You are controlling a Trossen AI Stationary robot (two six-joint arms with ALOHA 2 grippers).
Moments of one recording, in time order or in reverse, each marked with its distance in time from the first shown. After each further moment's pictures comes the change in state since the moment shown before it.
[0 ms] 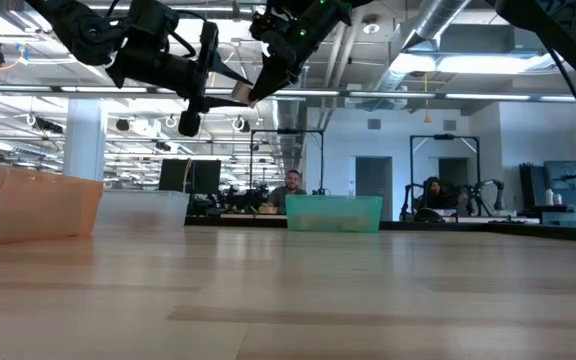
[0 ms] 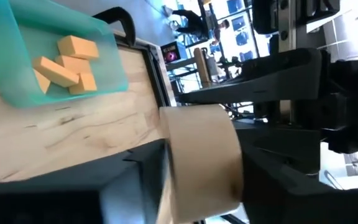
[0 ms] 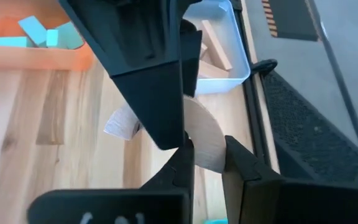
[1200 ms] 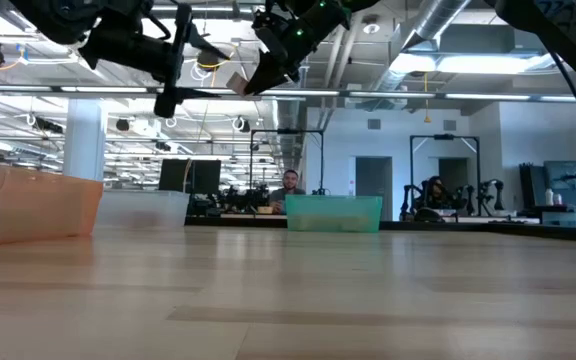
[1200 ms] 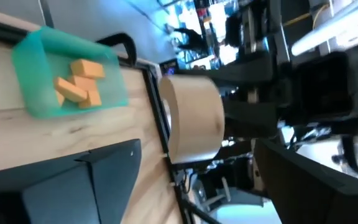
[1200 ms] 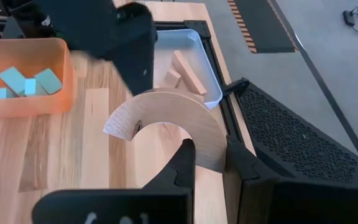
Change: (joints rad) left arm 0.116 -0.224 -0.001 -0.205 0.051 -0.009; right arm -0.033 -0.002 0.002 0.118 0.003 0.087
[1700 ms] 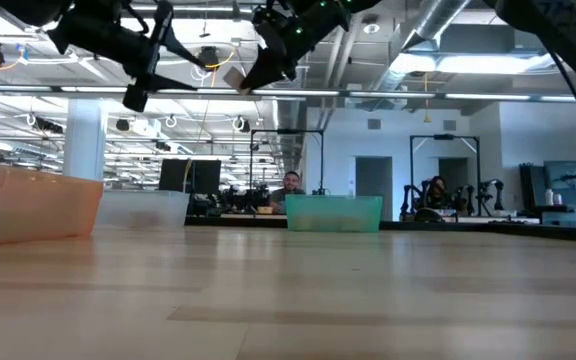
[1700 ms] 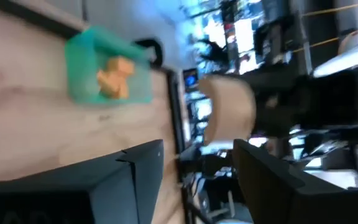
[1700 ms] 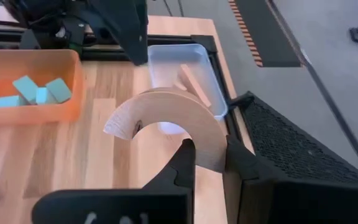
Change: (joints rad) left arm 0.047 -0.164 0.000 -0.269 -0.032 -0.047; right arm -0.017 0.000 0.000 0.035 -0.055 -0.026
